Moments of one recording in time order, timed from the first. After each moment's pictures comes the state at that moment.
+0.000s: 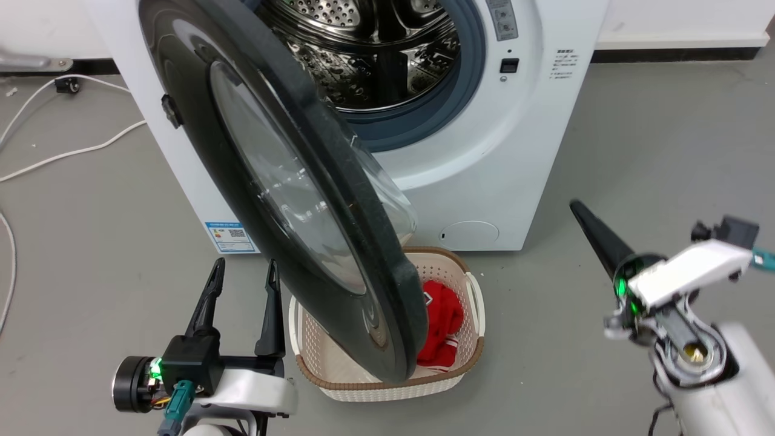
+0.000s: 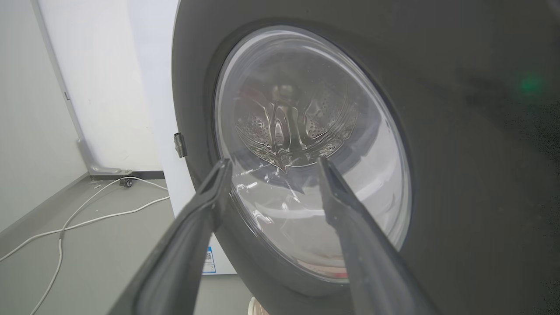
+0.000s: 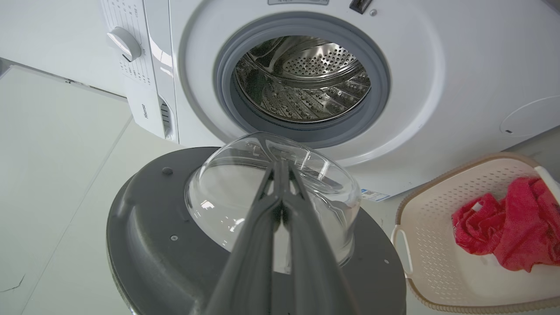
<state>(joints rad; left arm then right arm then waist) -0.04 0.05 -0.08 0.03 -0.07 0.03 -0.26 -0.39 -0.23 0.20 0.33 1.49 0.13 0.21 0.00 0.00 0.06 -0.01</state>
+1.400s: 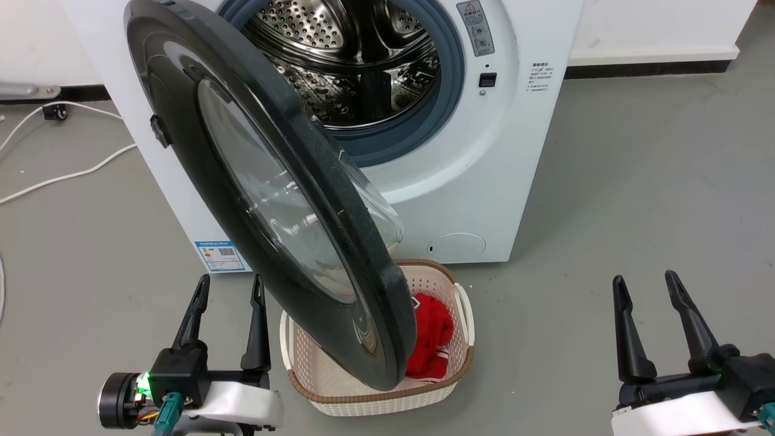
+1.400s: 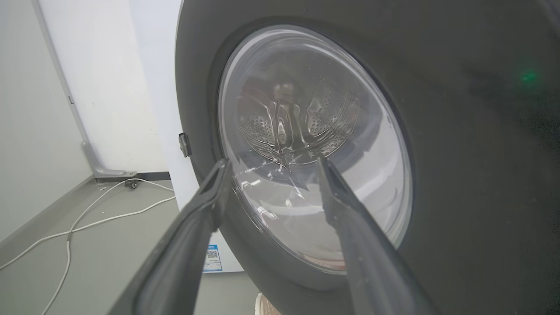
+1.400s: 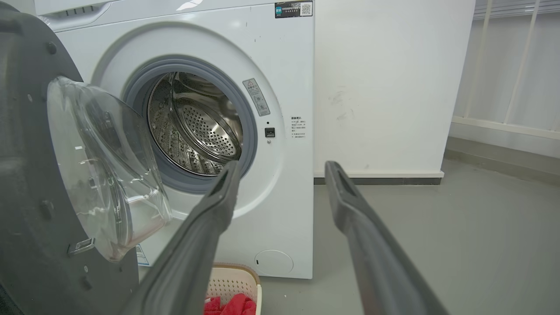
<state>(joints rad) 0.00 0.05 -0.03 0.04 -0.05 0.01 -0.26 0.09 -0.05 -0.01 -0.10 0.10 0.13 -0.23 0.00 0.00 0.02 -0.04</state>
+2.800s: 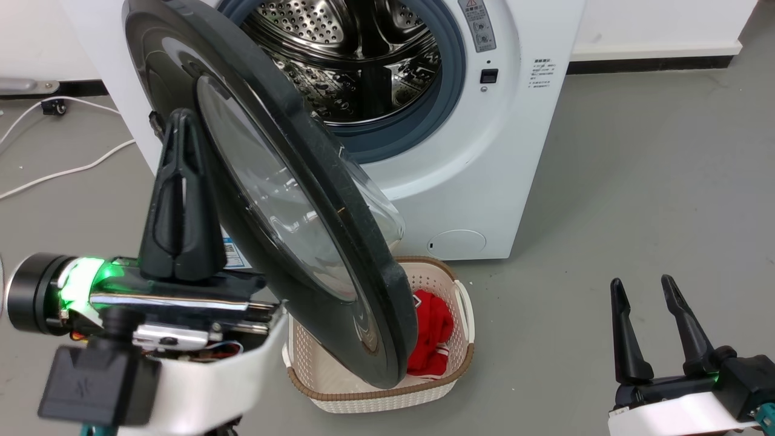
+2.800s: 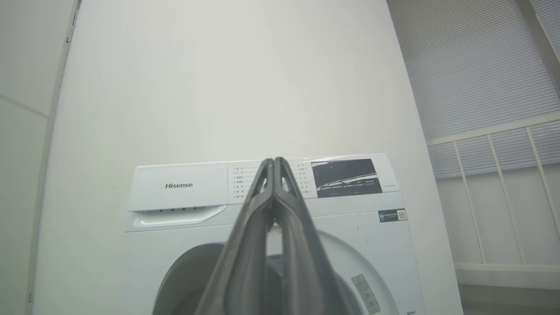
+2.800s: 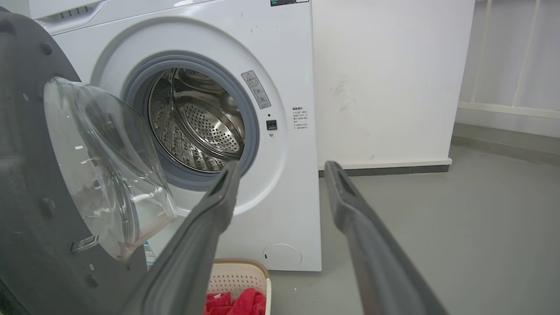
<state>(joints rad) -0.18 0.05 -0.10 -0.46 -0.01 -0.01 -0.26 0.08 -0.05 0.00 -0.06 0.15 0.13 -0.25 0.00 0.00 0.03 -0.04</state>
